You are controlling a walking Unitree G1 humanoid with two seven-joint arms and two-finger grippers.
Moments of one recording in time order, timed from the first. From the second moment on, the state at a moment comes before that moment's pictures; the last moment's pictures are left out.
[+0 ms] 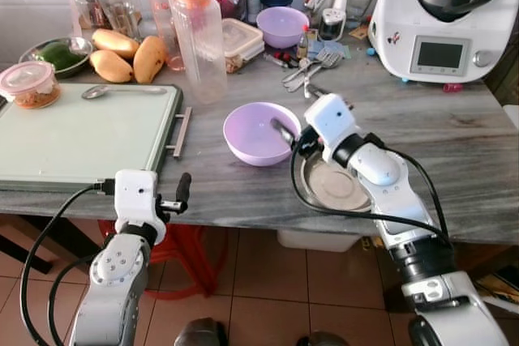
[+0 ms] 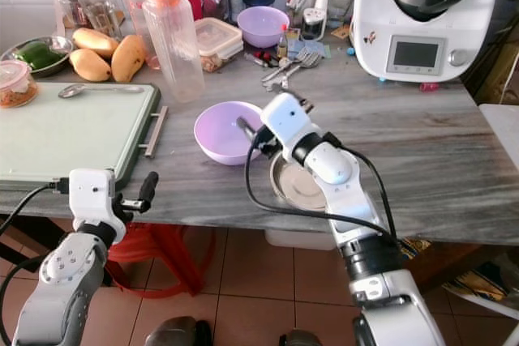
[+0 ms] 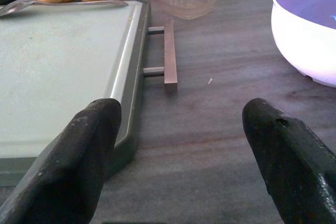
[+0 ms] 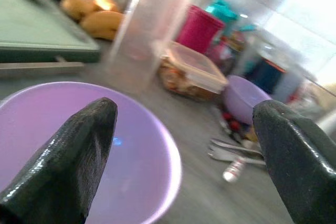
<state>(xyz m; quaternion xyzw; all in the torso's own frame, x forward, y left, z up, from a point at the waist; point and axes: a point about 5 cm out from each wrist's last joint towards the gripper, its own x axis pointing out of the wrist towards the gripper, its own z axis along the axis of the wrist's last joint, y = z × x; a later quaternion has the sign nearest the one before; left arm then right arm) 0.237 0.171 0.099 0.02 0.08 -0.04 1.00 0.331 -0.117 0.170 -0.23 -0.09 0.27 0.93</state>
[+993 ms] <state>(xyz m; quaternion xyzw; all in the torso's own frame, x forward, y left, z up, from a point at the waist) 0.239 0.169 0.099 0.01 0.07 -0.05 1.00 0.277 -0.149 0.099 -0.10 0.12 0.00 0.99</state>
